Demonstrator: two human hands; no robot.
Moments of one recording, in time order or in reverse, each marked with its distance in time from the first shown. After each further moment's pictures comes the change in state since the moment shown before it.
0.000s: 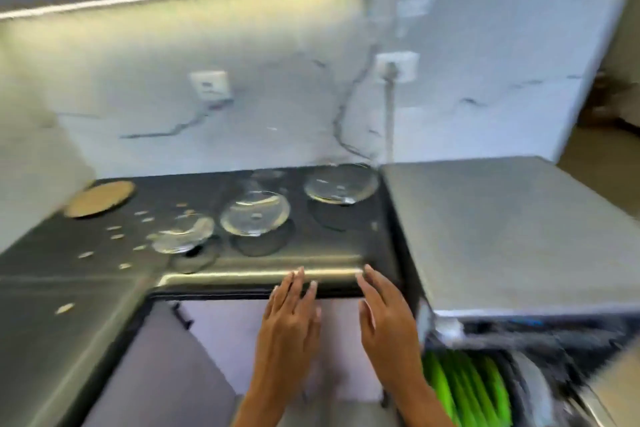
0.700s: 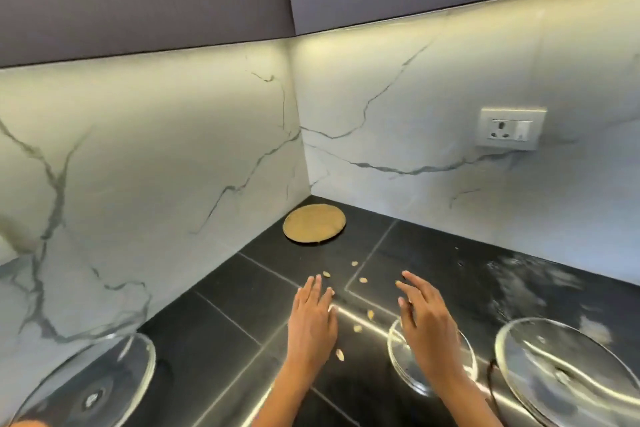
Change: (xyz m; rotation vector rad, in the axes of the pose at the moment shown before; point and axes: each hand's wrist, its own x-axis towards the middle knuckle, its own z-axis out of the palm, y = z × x) left_hand 0.088 -0.502 -0.127 0.471 -0.038 -0.627; right_hand 0.239 -0.266 0.426 0.255 -0.256 -0.285
